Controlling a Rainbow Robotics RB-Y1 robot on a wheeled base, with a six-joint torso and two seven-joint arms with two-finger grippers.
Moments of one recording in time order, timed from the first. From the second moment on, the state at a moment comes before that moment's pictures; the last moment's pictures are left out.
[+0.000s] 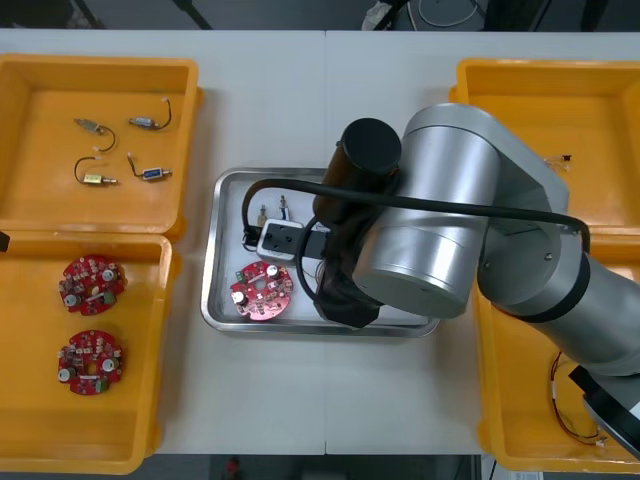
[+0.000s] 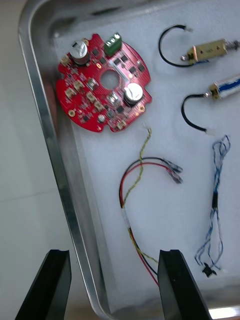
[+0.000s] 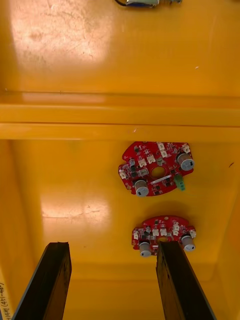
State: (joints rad) right arm -0.78 -0.40 0.71 -2.11 -0.63 1.87 1.69; left arm -0.24 0.91 0.34 -2.01 0.93 1.91 -1.32
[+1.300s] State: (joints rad) right arm -0.84 -0.37 1.12 -1.84 -0.48 1.60 1.73; left arm -0.19 0.91 0.38 -2.05 0.95 1.91 -1.32
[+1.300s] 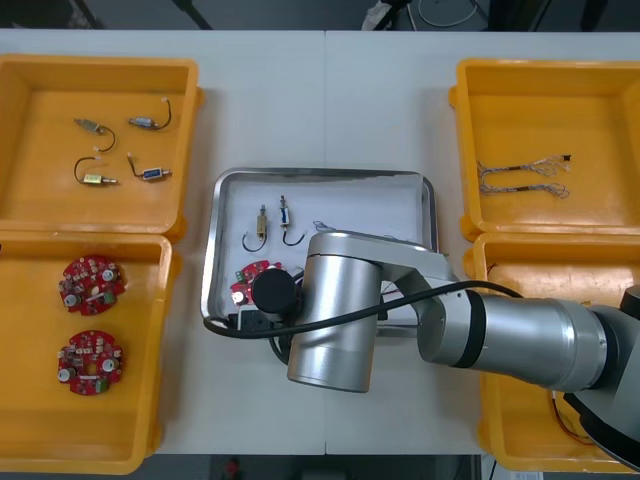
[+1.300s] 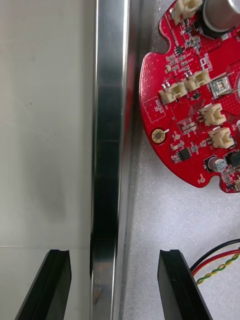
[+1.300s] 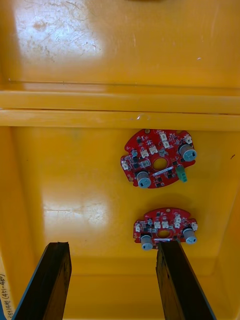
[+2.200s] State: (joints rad) right arm -0.89 -0.37 1.12 -1.82 -0.39 1.57 1.73; left arm -0.19 0.91 0.38 -2.05 0.95 1.91 -1.32
